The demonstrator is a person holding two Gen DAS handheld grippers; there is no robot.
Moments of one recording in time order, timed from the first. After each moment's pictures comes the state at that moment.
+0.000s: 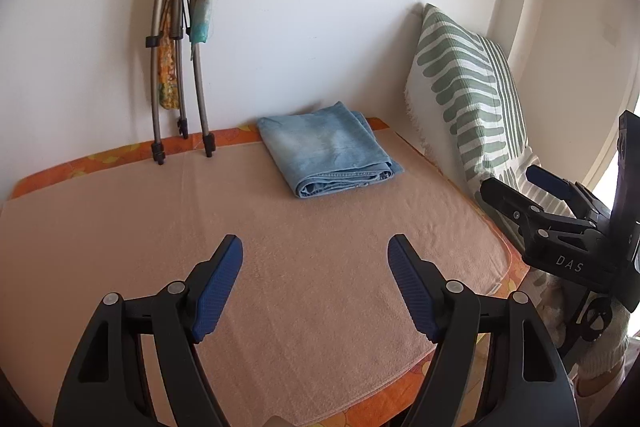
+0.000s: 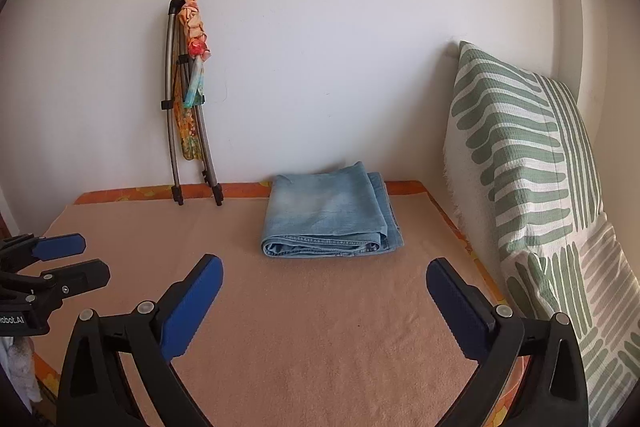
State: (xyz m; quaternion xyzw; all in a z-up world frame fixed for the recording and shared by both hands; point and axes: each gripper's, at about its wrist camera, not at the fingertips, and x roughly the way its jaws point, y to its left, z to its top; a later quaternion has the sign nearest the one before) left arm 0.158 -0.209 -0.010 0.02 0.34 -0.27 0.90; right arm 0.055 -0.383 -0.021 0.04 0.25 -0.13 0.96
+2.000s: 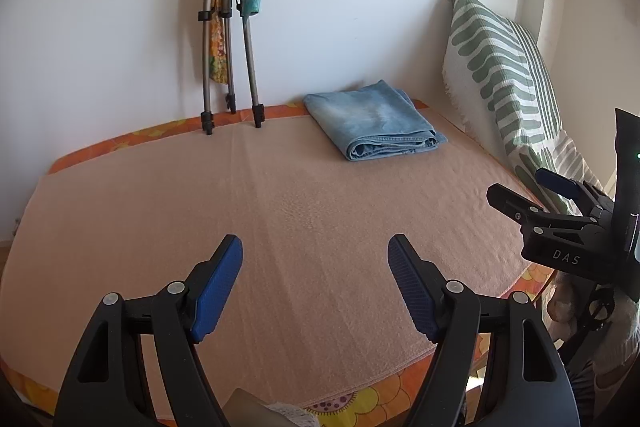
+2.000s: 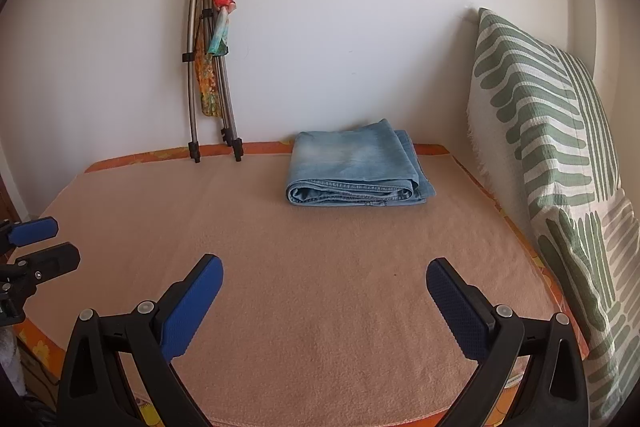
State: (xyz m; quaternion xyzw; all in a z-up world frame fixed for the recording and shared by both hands) left arm 0.128 -0.176 -0.055 0.04 0.33 -0.21 0.92; right arm 0.050 -0.357 -0.093 0.04 0.28 -0.10 0.95
